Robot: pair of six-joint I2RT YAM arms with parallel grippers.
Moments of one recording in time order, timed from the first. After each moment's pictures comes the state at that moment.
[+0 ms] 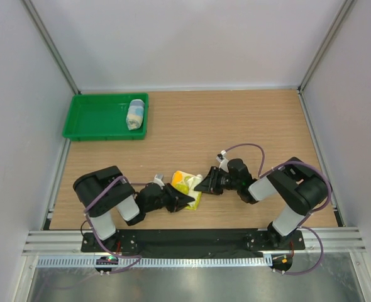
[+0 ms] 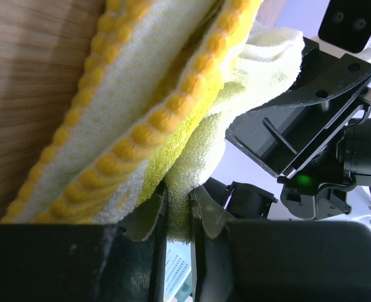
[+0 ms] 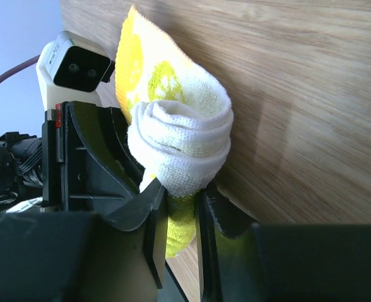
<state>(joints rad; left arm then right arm) -0.89 1.77 0.15 1.18 0.16 -1.70 0.60 1.66 0.33 0.78 -0.53 0.96</state>
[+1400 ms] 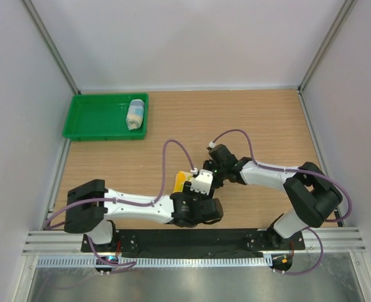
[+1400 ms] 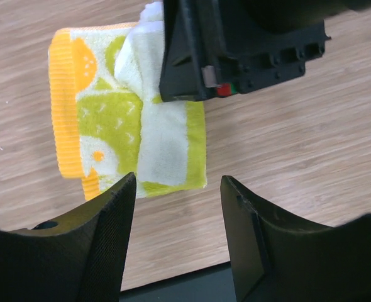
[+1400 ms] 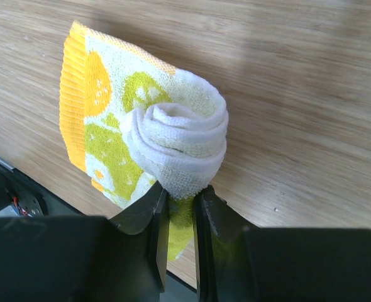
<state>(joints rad) -1.44 1.60 1.03 -0.54 -0.77 -0.98 0.70 1.54 0.74 -0.18 -0.23 0.76</state>
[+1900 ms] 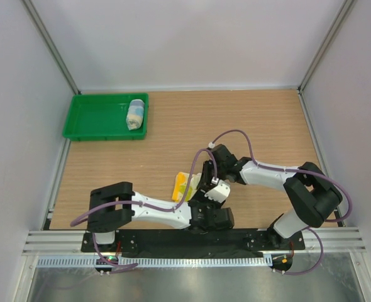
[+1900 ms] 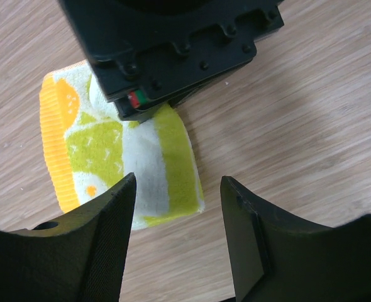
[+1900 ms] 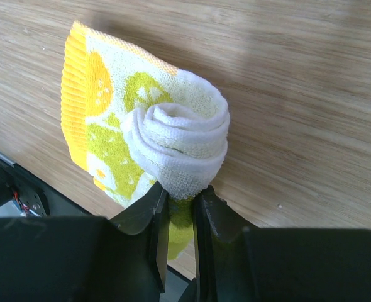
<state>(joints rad) -1.50 1.79 1.12 -0.49 -0.87 -0.73 0.71 1.54 0.75 -0.20 -0.25 0.76</state>
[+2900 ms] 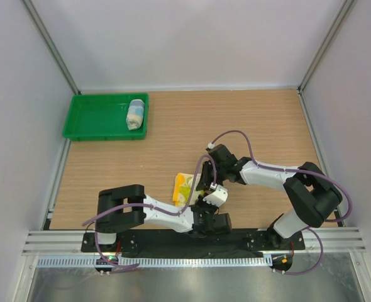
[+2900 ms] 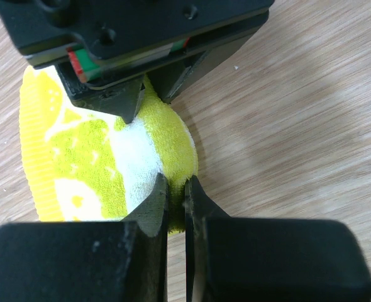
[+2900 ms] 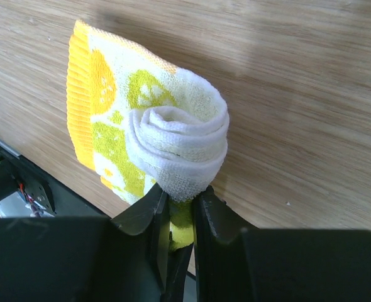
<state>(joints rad) -1.50 1.89 1.06 -0.39 -0.92 -0.73 0.71 1.54 0.75 -0.20 -0.28 0.76</state>
